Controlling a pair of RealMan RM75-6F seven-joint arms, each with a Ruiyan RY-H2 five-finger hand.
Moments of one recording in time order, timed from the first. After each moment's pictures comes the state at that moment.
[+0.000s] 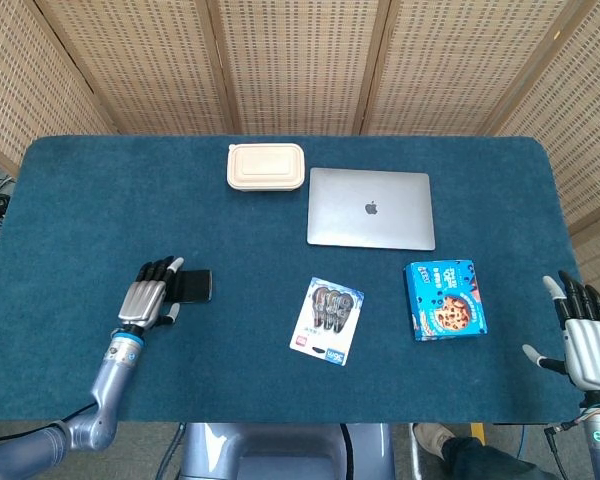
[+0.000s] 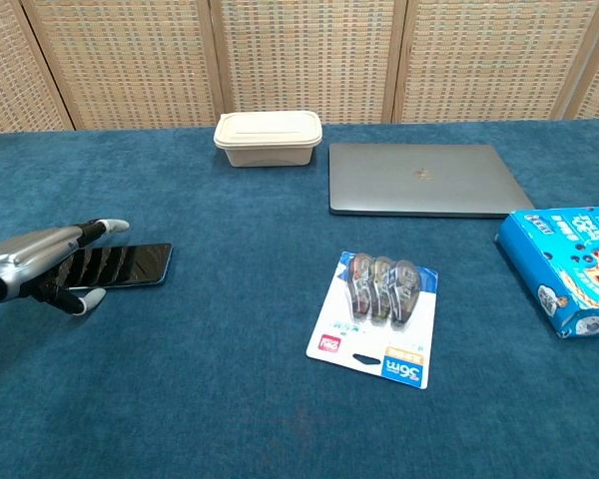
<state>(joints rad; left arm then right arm) -0.50 -1.75 -0.16 -1.13 1.15 0.98 0.21 0.10 -1.16 0.11 -1.52 -1.41 1.42 0.04</state>
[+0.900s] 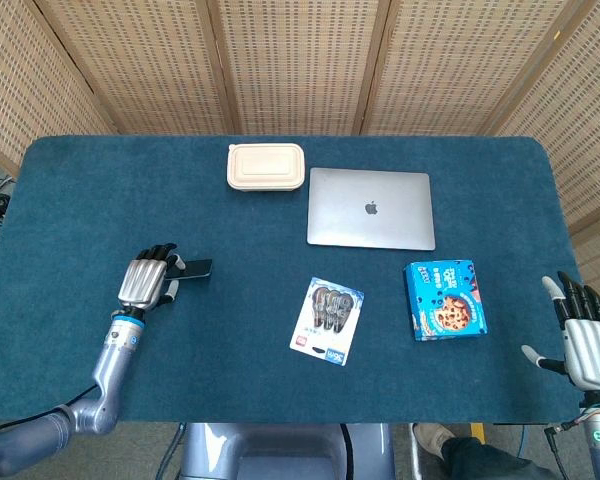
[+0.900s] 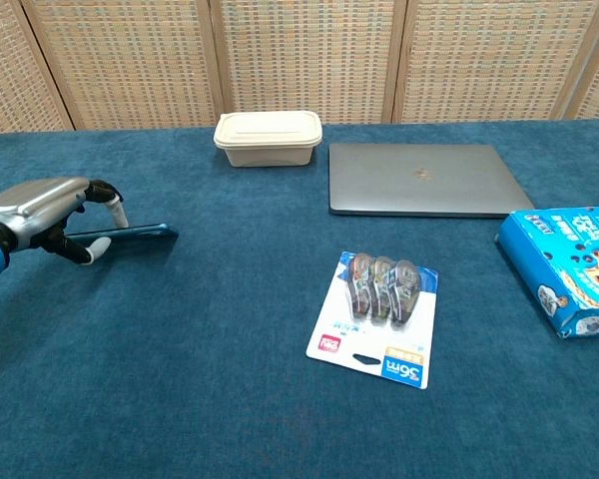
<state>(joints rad) -0.57 -1.74 -0.22 -1.10 1.18 1.03 0.26 0.11 -1.15 0.10 -1.52 -1.41 1.41 0.06</state>
